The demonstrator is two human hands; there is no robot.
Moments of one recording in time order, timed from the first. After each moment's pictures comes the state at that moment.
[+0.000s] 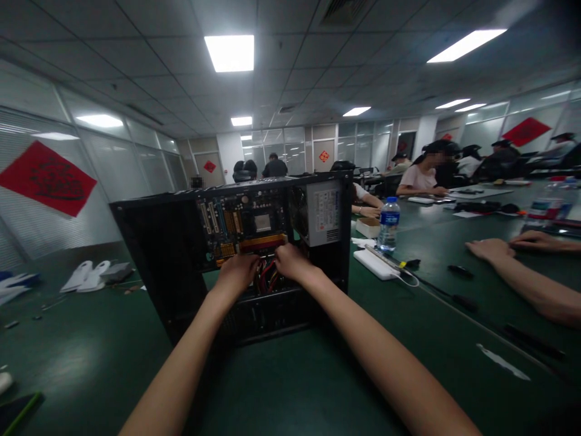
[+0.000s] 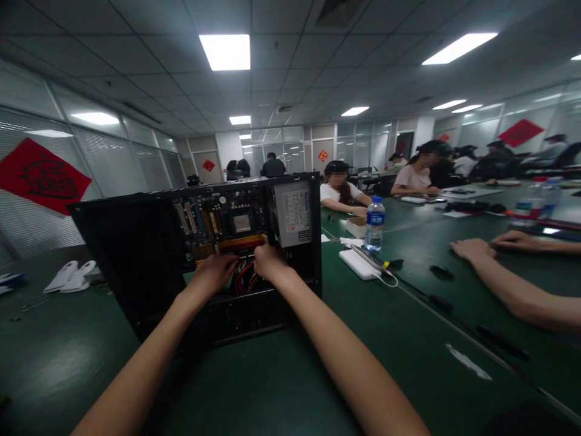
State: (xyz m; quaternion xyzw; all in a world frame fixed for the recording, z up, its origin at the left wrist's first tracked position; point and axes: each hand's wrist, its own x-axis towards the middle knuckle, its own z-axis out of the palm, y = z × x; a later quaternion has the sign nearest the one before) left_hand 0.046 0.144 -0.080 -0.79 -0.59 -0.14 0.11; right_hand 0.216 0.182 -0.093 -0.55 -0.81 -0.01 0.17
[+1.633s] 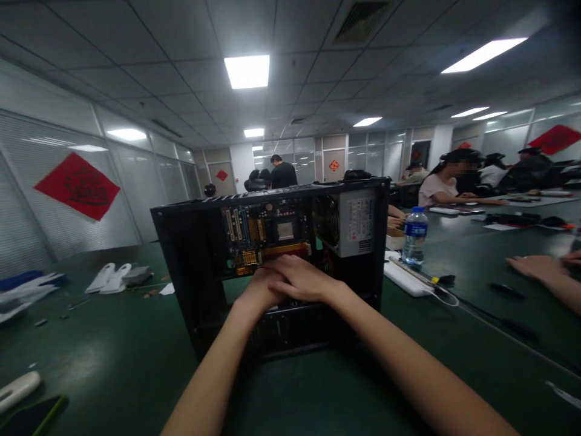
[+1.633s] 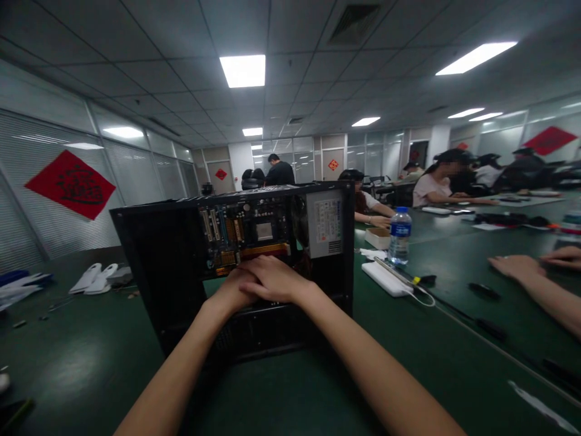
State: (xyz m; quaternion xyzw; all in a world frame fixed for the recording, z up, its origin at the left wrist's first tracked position) left_hand 0.054 0.145 -0.085 -0.86 -0.50 -0.12 0.06; right_hand 0.206 0.160 -0.083 -0.20 -0.93 0.00 0.29
